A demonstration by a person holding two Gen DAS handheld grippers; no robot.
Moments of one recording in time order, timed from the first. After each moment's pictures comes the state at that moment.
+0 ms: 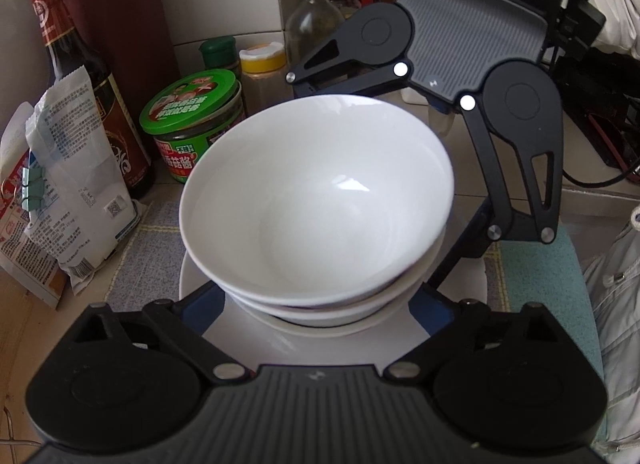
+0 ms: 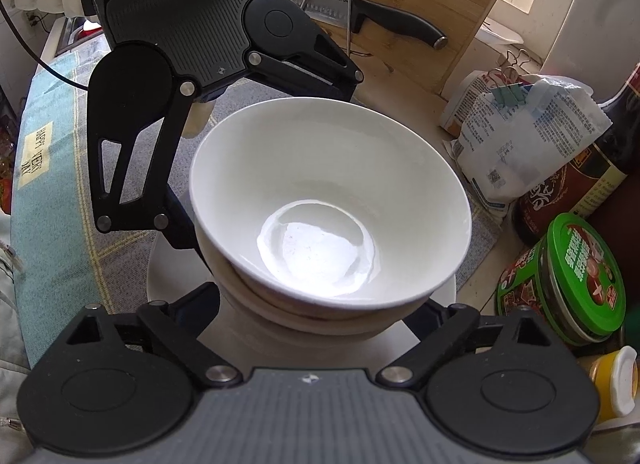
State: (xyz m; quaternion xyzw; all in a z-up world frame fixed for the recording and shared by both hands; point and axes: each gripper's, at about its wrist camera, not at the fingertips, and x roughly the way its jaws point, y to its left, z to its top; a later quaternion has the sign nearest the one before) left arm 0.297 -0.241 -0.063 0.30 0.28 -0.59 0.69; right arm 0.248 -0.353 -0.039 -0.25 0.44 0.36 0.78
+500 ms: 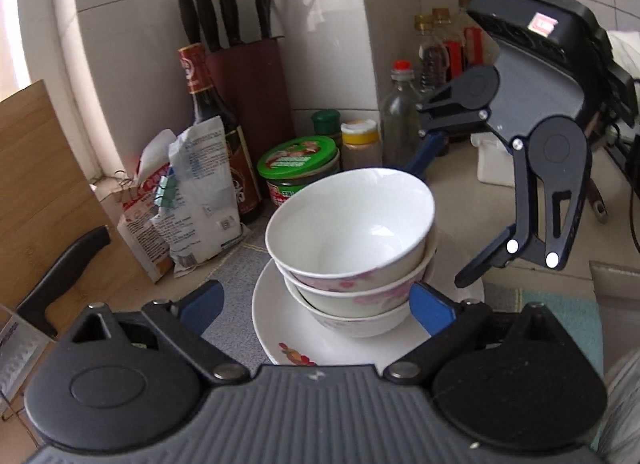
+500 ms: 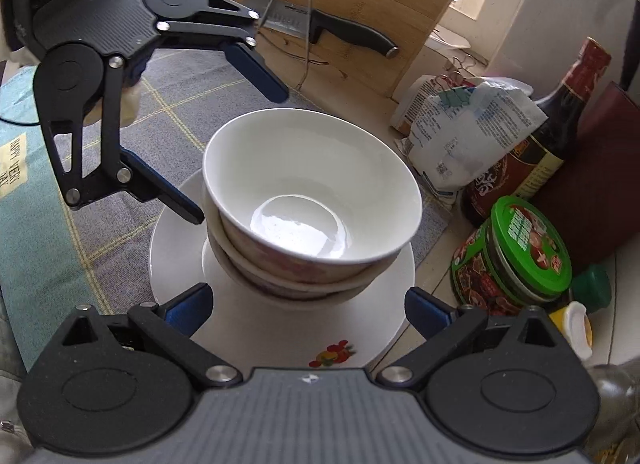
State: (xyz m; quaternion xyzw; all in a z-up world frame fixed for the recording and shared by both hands) left arm 0.241 -0.183 -0.031 0.19 0.20 -0.46 0.85; right arm 0.214 -0.358 -0.012 -0.24 0.44 0.25 0.83
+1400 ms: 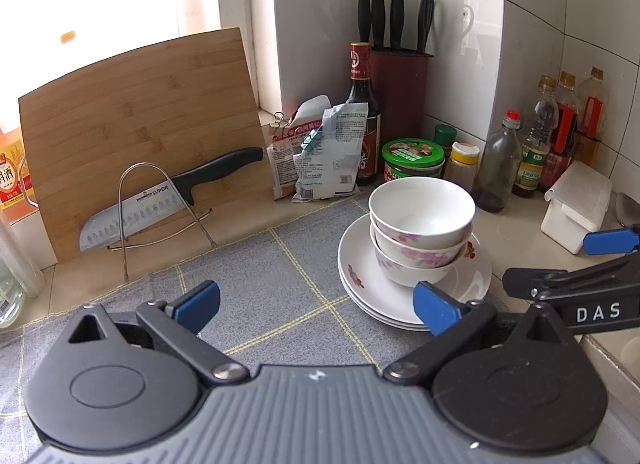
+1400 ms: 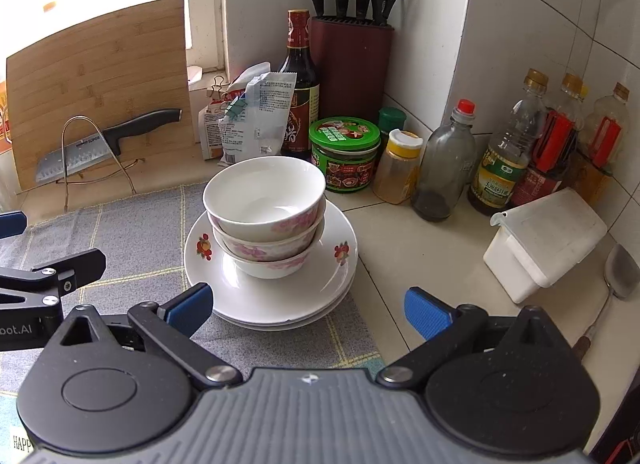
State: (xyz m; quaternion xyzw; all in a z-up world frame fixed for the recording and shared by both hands) left arm 0.173 -0.113 0.025 0.09 0.30 -0.26 0.91; right arm 0.101 -0.275 0.051 0.03 0.40 -0.17 0.90
